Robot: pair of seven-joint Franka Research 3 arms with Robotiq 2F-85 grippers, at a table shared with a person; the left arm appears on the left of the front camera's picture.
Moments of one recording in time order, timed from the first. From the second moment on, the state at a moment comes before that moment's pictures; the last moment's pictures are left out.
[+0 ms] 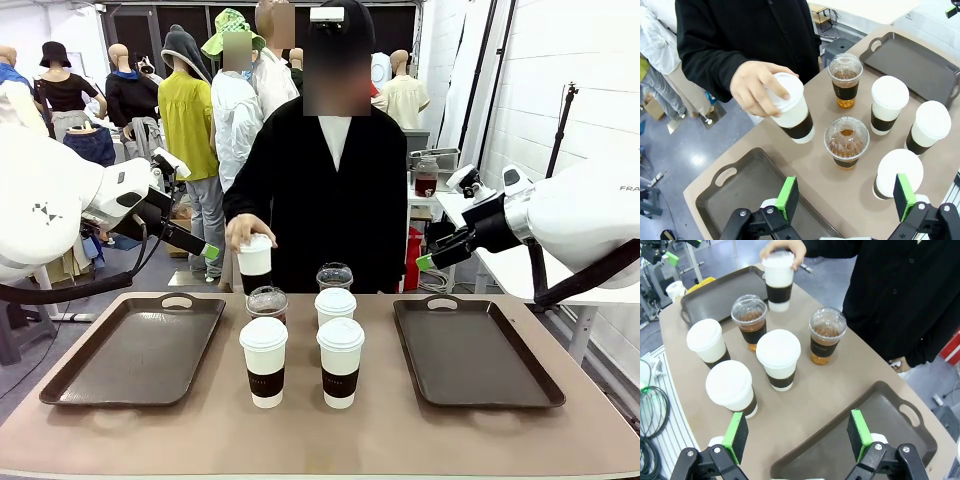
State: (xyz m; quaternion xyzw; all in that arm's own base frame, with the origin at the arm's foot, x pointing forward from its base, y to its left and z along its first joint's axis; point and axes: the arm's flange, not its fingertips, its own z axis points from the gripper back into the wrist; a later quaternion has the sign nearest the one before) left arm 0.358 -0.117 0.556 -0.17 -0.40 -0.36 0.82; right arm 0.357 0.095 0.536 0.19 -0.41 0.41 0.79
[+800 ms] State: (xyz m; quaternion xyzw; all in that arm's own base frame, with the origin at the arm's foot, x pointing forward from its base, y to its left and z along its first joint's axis) left arm 0.358 -0.117 0.556 -0.17 -0.40 -0.36 0.82; right arm 0.447 0.094 0.556 0.09 -0.25 0.53 0.80
